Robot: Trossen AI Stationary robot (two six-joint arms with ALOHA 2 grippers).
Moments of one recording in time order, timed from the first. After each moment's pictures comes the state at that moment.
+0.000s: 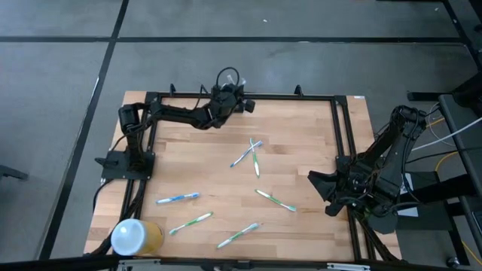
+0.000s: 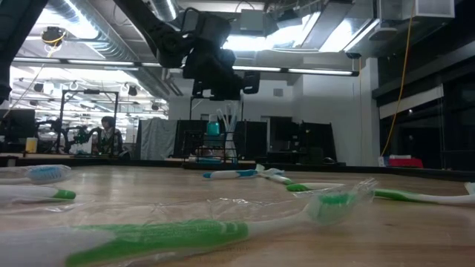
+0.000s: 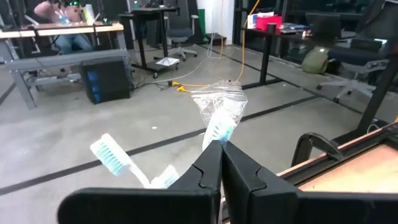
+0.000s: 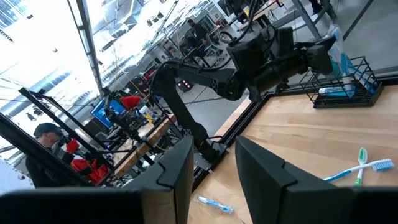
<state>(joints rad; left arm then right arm) 0.37 1.86 1.11 0.55 -0.75 -0.17 1.08 1.19 0.97 -0.16 1.57 1.12</state>
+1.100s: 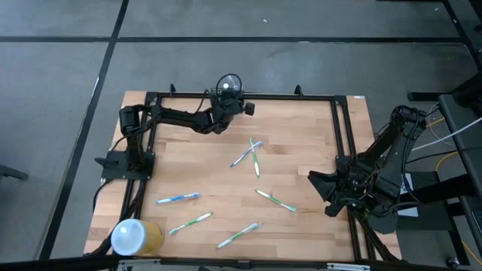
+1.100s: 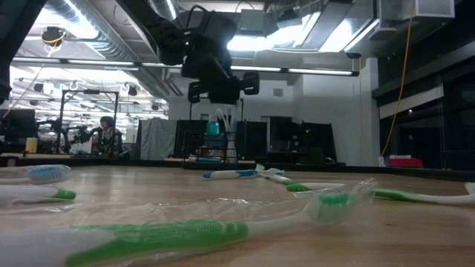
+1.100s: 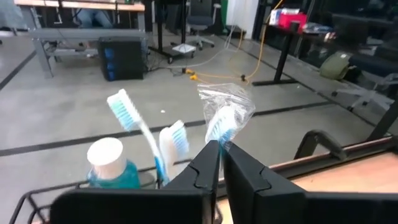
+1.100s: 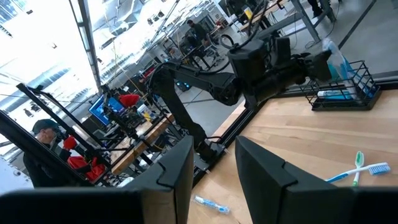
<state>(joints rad) 0.32 1.86 1.11 0.45 -0.87 -0.36 1.08 1.19 0.97 -0.16 1.57 1.09</state>
